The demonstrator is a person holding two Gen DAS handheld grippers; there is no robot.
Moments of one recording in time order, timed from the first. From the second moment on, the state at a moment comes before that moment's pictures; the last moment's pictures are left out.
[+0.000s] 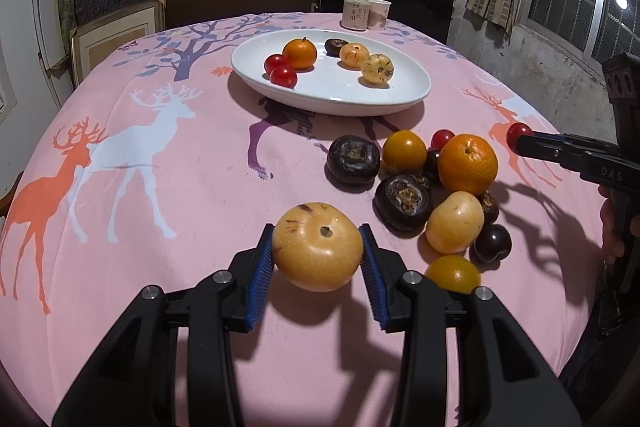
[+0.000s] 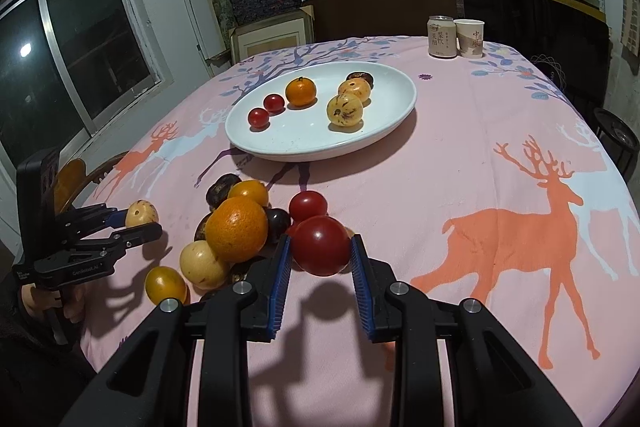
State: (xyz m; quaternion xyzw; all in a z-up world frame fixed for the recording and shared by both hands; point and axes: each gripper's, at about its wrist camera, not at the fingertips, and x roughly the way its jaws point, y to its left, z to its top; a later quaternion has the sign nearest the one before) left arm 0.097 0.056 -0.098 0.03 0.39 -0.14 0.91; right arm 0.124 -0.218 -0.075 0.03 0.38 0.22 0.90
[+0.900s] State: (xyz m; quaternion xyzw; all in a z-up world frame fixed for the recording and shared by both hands) left arm 0.335 -0.019 -0.105 0.07 0.46 -0.14 0.88; right arm 0.348 -0.177 -0.093 -0.01 0.41 0.20 0.89
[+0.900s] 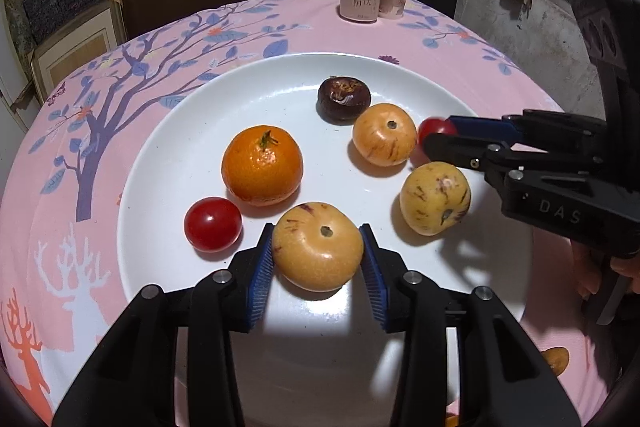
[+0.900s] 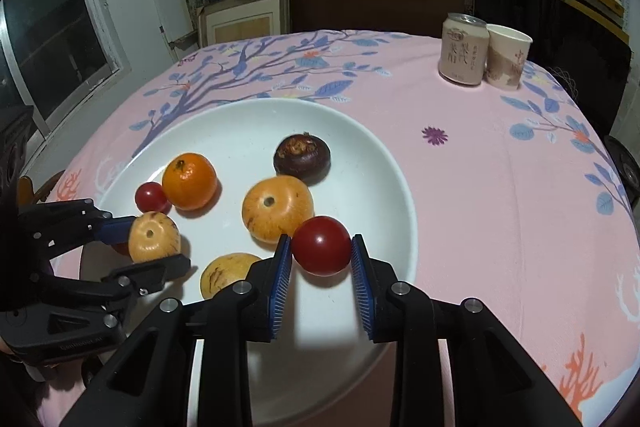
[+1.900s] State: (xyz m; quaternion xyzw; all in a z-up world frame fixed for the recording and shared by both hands) left arm 0.073 -0.013 -0.119 0.13 0.43 -0.20 0.87; right arm 0.126 -0.229 -0.090 0.02 0.38 0.18 0.91
